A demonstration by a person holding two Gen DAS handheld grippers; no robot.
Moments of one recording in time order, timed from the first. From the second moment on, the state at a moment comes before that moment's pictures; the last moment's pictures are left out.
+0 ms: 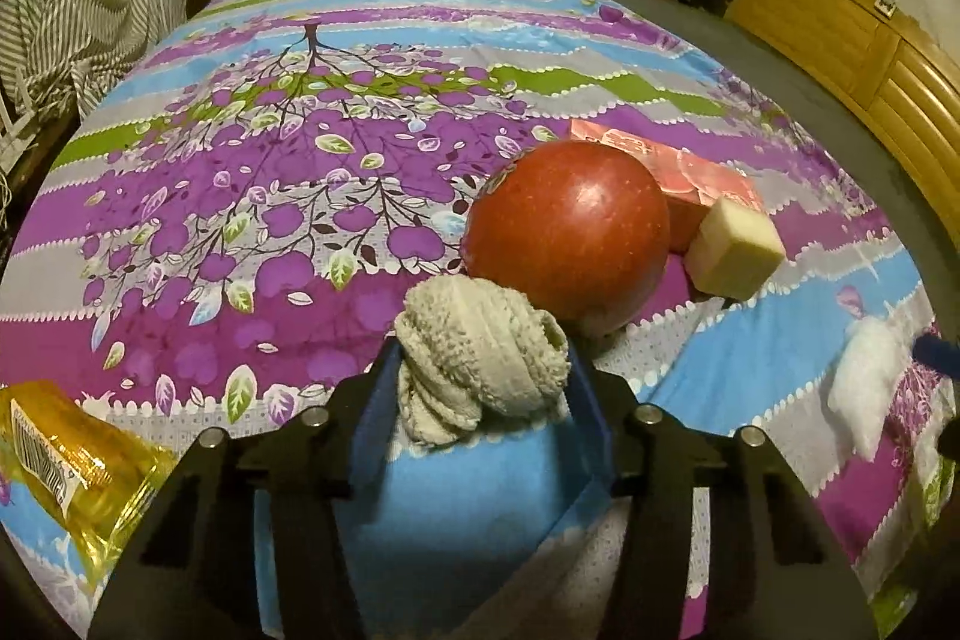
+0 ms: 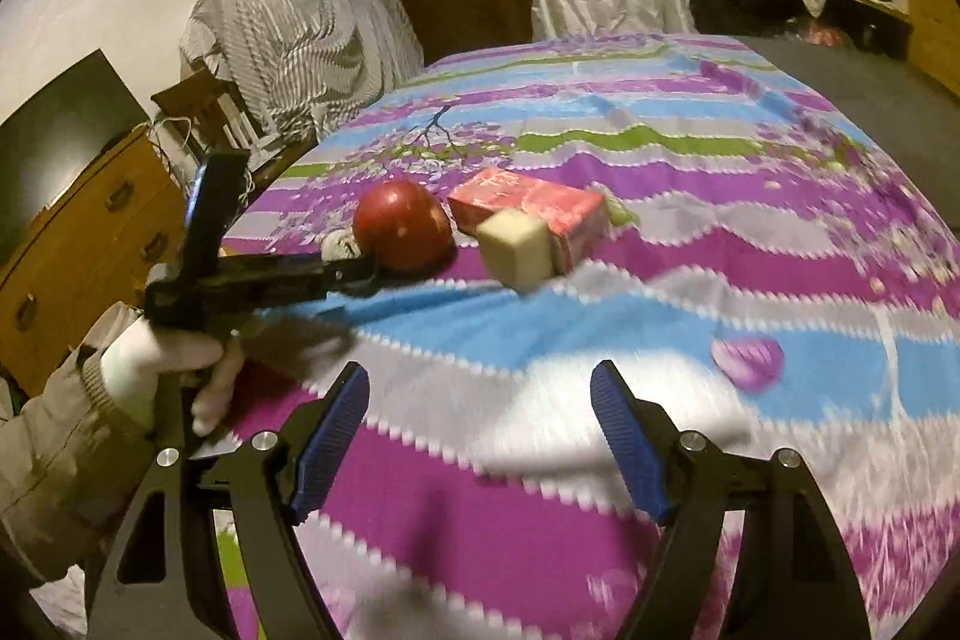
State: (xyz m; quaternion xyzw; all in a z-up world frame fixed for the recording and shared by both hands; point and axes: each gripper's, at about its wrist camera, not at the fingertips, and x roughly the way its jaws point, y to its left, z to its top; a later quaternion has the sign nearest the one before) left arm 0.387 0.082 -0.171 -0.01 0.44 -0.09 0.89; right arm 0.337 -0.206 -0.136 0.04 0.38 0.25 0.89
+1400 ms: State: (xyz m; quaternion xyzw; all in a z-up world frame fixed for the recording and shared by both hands) left arm 0.250 0.066 -0.075 -0.03 0.32 -0.07 0.94; right arm 0.266 -0.190 -0.064 -0.04 0.24 0.15 0.96
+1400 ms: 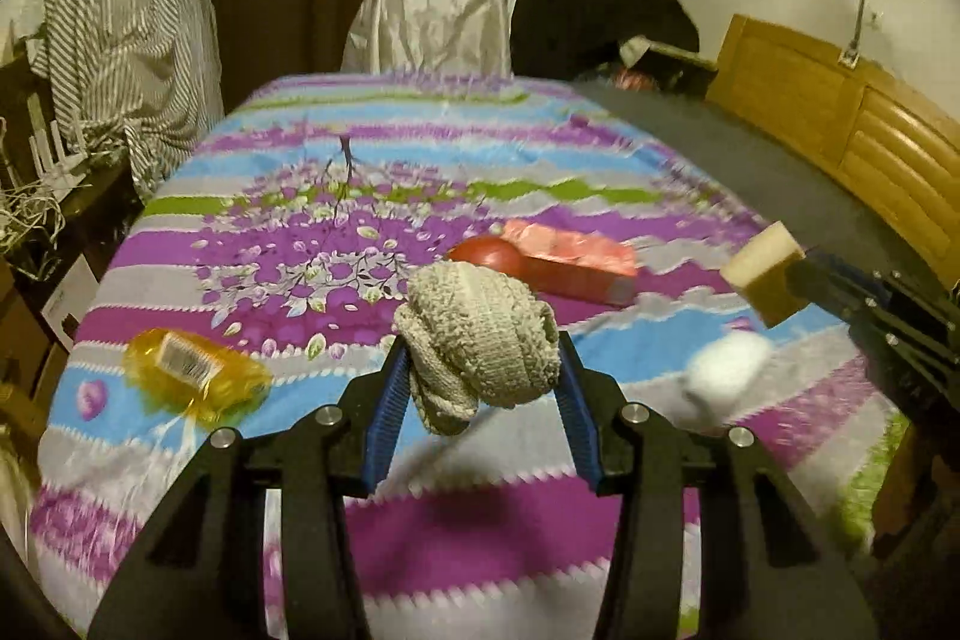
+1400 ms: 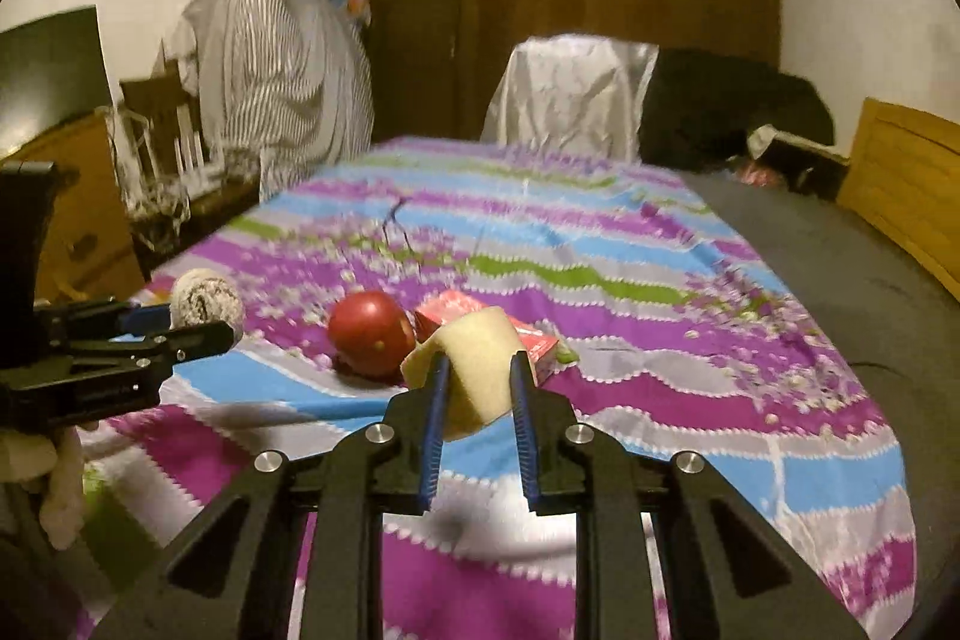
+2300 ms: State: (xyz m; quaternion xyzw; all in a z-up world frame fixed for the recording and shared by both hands) left arm 0.106 0.015 -0.026 -0.01 0.19 -0.04 0.98; right arm 0.082 -0.207 -0.026 0.00 0.14 0.09 0.99
